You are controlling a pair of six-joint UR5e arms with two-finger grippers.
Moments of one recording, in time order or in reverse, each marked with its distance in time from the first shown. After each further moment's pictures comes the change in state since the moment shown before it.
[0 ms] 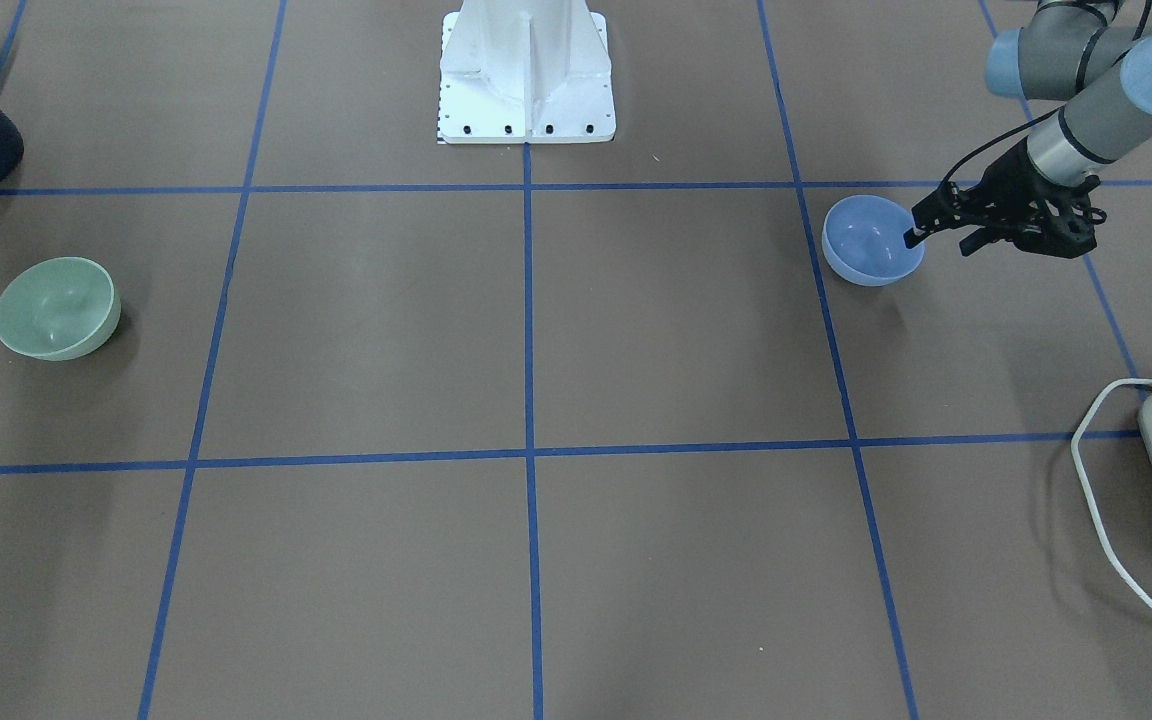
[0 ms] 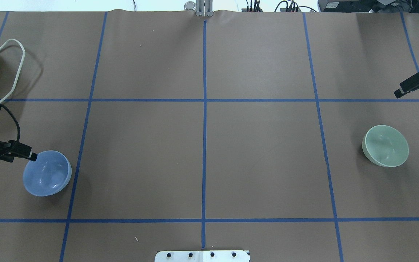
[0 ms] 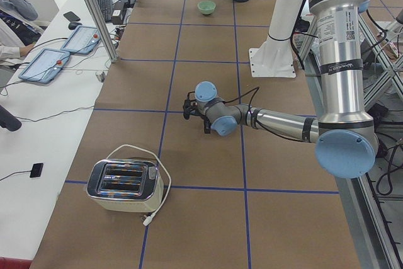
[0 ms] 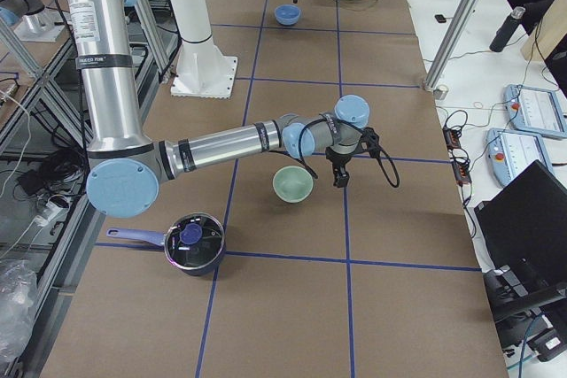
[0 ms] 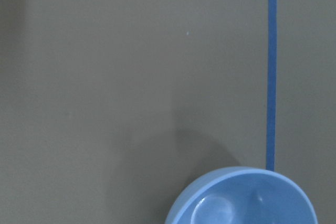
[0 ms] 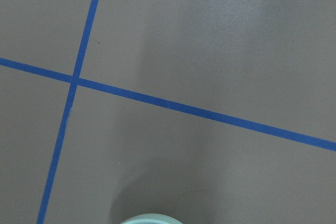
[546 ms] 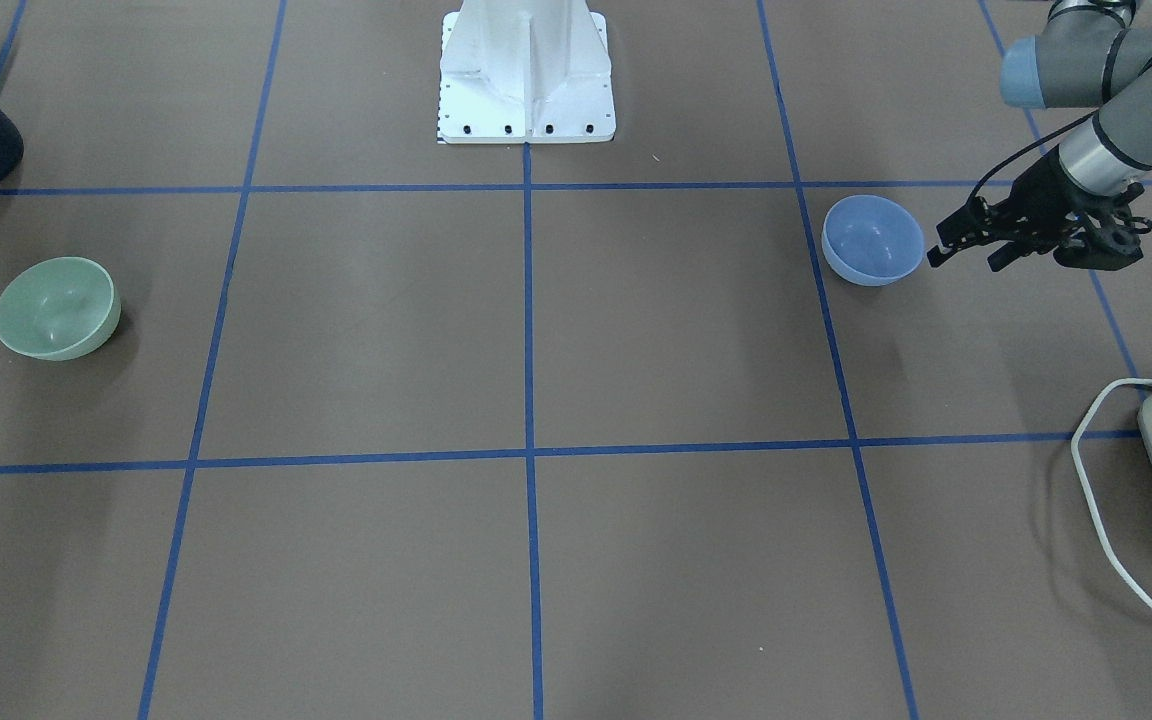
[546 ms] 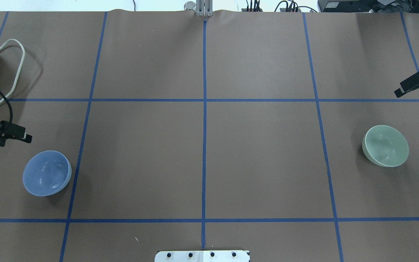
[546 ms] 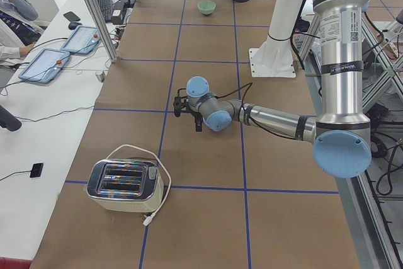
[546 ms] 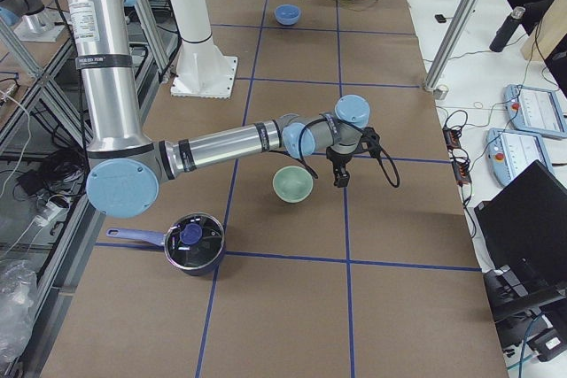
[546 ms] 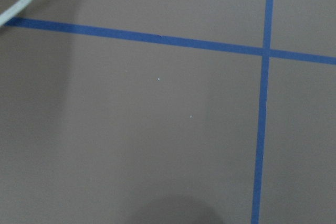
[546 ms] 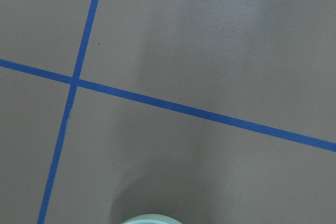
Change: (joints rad) left arm -0.087 -0.030 -0.002 0.048 -0.014 0.004; right arm 0.003 0.001 0.000 0.000 0.001 0.000
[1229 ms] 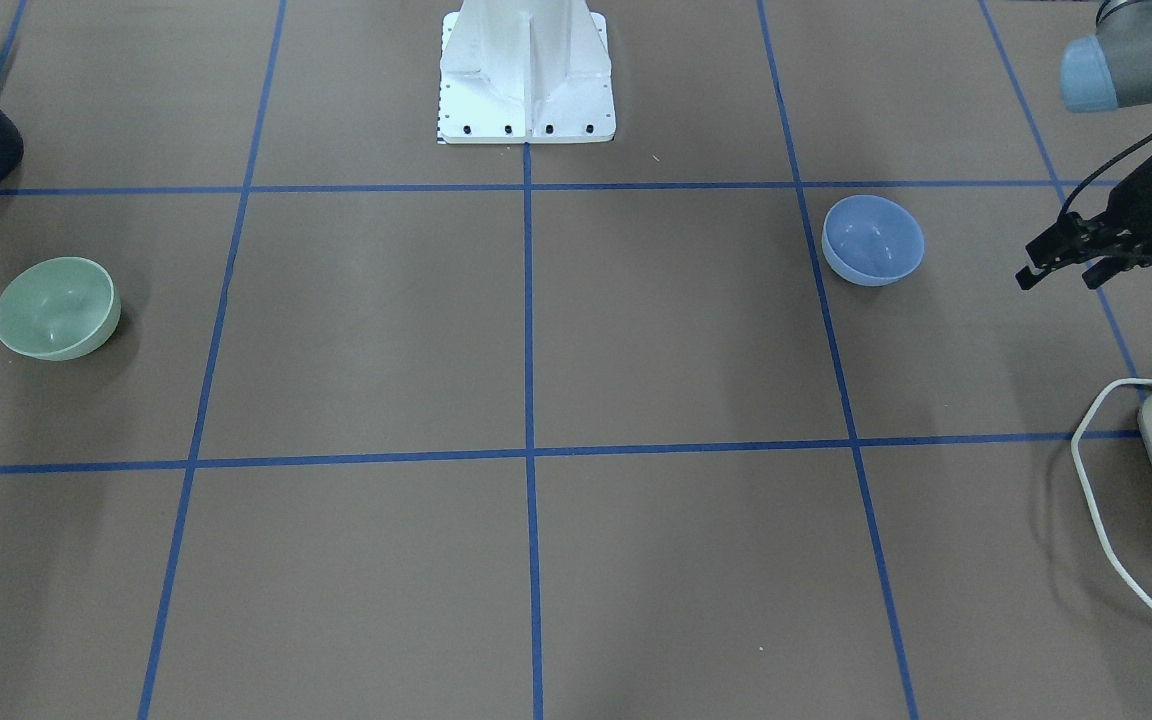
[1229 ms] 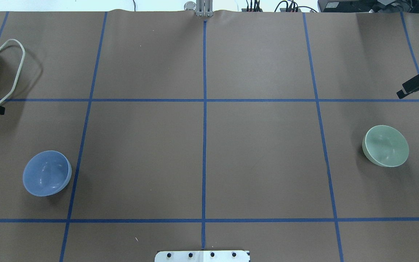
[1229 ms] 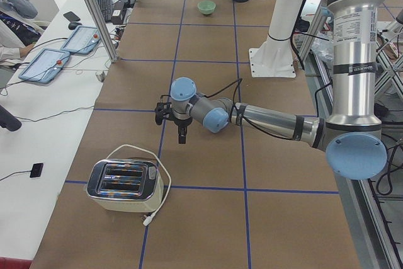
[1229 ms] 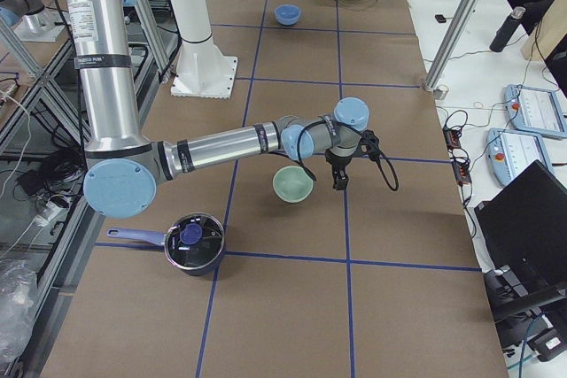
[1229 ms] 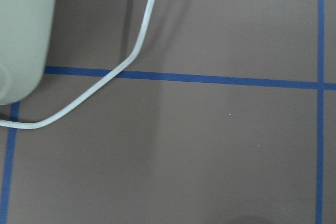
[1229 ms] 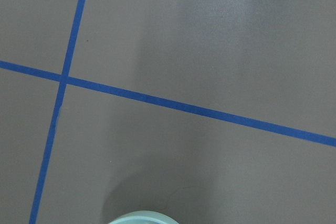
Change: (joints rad) left arm -0.175 -0.082 -0.005 0.248 -0.010 0.177; right arm 0.003 -0.008 -0.001 -0.001 -0.002 0.001
